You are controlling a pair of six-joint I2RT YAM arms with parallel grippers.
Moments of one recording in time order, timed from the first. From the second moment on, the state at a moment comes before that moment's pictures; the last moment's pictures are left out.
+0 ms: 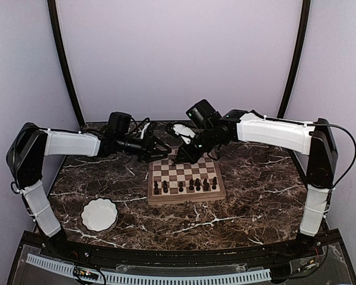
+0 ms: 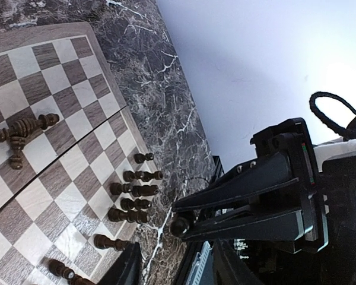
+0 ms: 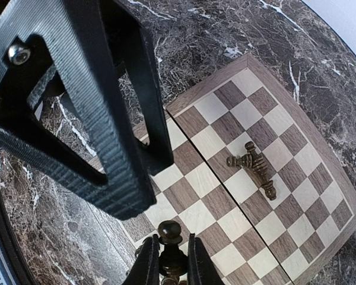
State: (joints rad) left arm -0.53 1.77 1.12 0.12 0.88 -0.76; right arm 0.86 1.90 1.63 -0.63 -0.20 -0.10
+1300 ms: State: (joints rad) left arm -0.53 1.84 1.13 0.27 1.03 -0.90; right arm 0.87 1.90 1.67 -0.62 -0.22 -0.13
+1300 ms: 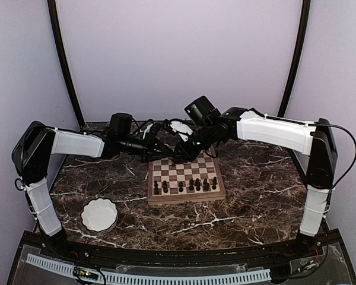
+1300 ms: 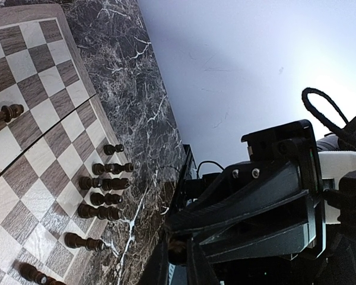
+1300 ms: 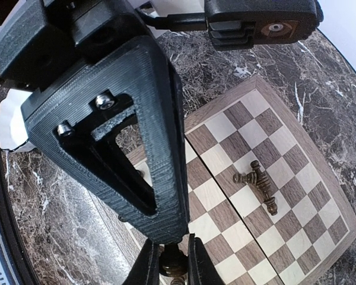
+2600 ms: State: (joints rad) left arm -0.84 1.91 1.54 -0.70 0.15 -0.04; right arm 0.71 1.55 1.17 -0.51 -0.18 0.11
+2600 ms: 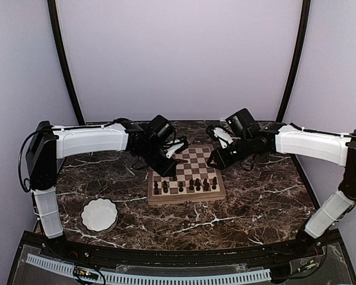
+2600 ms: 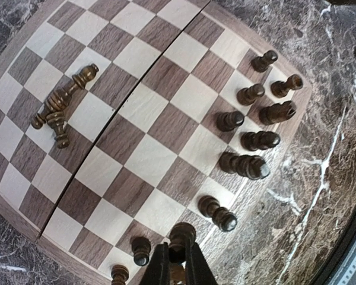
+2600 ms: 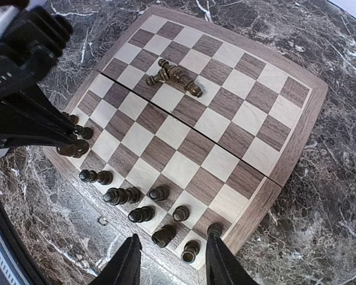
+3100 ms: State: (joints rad) left arm -0.85 1.99 1.60 -0.75 0.09 -0.03; right arm 0.71 1.55 1.17 -0.50 -0.18 0.11
